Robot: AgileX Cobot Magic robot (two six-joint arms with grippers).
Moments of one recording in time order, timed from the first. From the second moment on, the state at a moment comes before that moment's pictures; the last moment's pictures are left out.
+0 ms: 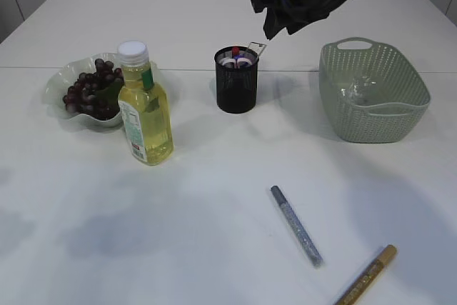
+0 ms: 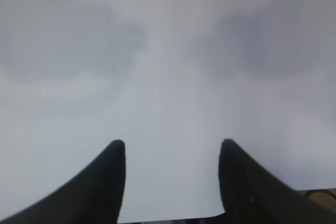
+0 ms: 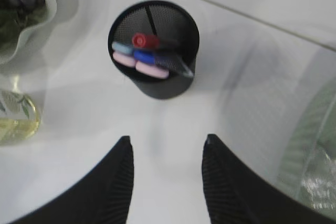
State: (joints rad) left arm -0.07 1.24 -0.76 -0.17 0.90 -0.07; right arm 0.30 2.11 -2.03 0.16 0.97 -0.16
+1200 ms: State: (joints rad) left arm -0.07 1.24 -0.76 -0.17 0.91 -0.07; right arm 0.49 1.92 -1.36 0.09 1.10 0.06
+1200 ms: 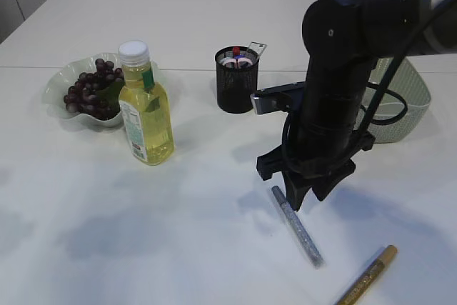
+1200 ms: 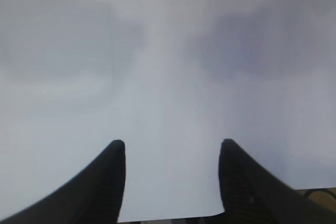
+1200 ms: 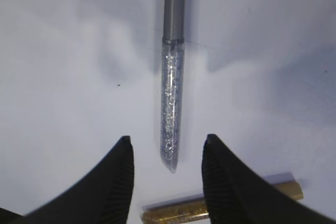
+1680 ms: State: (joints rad) left arm -0.07 1.24 -0.76 -0.17 0.91 -0.07; right arm 0.49 1.97 -1.35 0.09 0.98 0.14
